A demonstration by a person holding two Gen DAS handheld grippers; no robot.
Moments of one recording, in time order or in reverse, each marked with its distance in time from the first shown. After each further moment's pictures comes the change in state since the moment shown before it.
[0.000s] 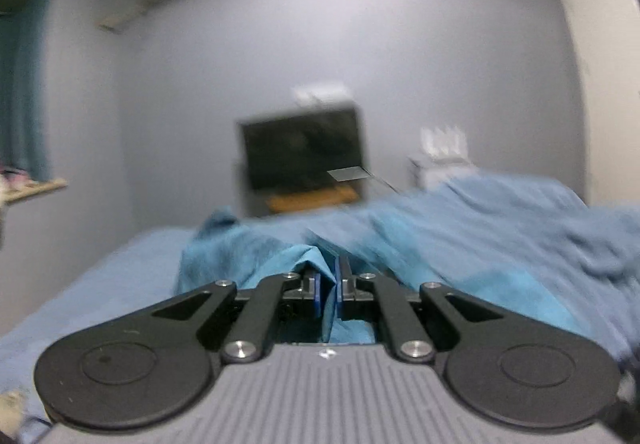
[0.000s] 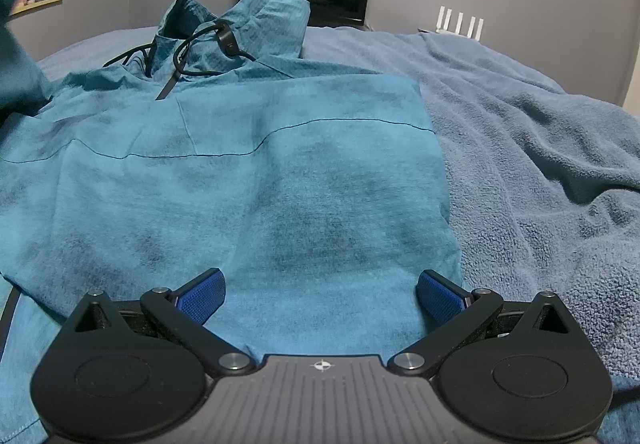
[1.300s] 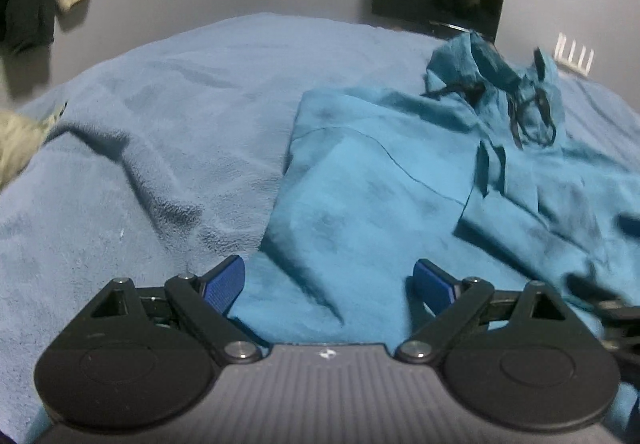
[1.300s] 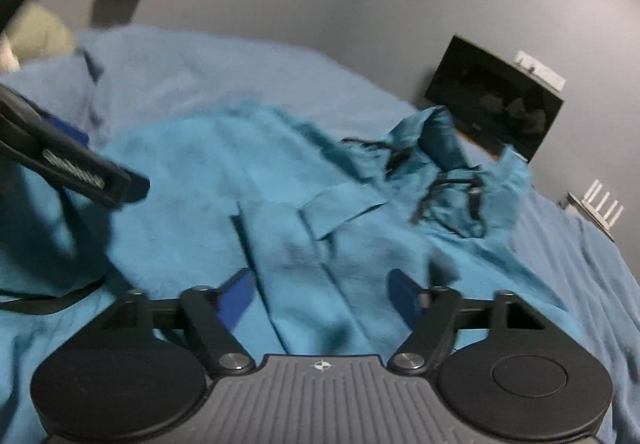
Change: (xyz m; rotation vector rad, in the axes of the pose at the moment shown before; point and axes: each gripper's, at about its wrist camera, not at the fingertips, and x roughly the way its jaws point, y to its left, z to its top) left arm 0.010 0.118 -0.161 -0.399 0.461 0.261; right arm -0.052 0.201 0.061 -0.546 -0.161 0.264
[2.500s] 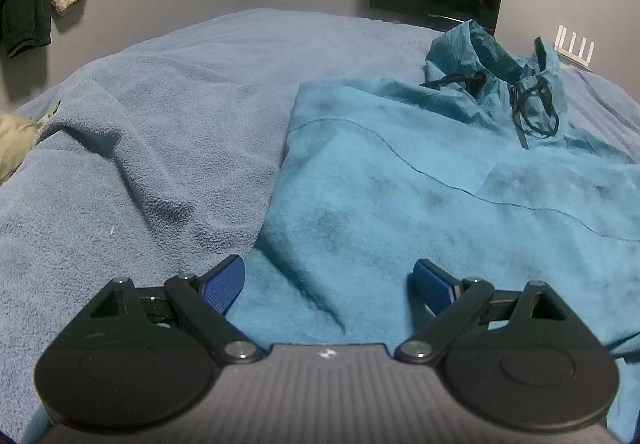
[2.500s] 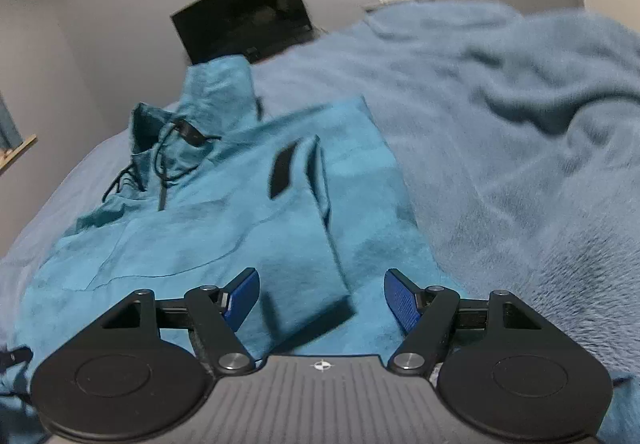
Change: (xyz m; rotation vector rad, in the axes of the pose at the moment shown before) left arm 0.012 -0.005 -0.001 0.034 0.020 0.016; right arm -0.057 -0.192 -0.168 1.009 0.052 -0.161
